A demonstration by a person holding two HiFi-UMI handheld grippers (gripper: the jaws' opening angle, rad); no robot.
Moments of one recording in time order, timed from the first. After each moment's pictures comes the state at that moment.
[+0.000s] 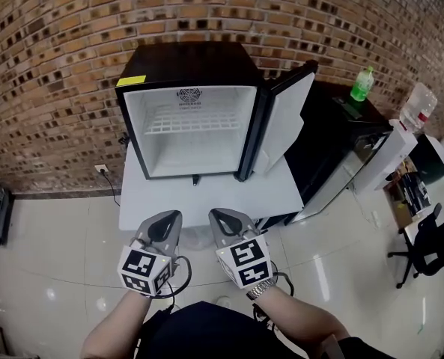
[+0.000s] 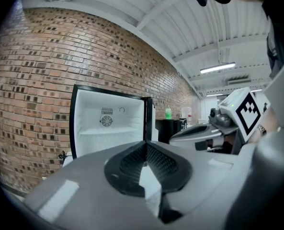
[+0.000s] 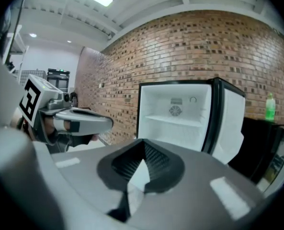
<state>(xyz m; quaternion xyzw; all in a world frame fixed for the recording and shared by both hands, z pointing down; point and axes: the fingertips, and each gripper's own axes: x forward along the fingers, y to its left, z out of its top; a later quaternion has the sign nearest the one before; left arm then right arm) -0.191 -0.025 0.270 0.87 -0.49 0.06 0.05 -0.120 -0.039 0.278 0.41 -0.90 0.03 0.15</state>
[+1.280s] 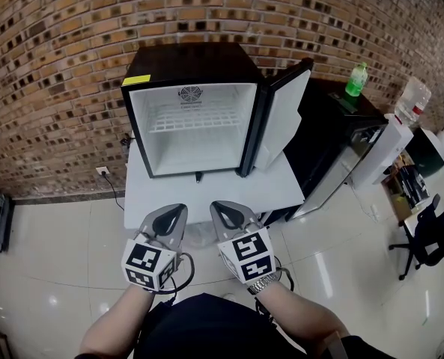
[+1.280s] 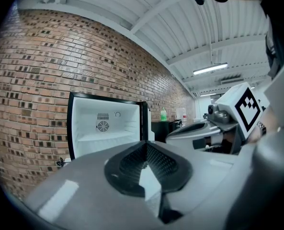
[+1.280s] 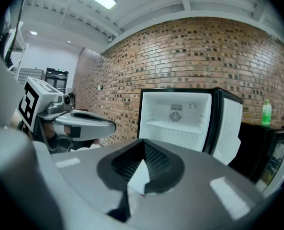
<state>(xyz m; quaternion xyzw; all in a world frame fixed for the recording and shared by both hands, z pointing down) -0.195 -0.010 0.250 0.88 -0.46 0.06 0.02 -0.132 -0.022 0.255 0.43 -0.89 0.00 0.14</state>
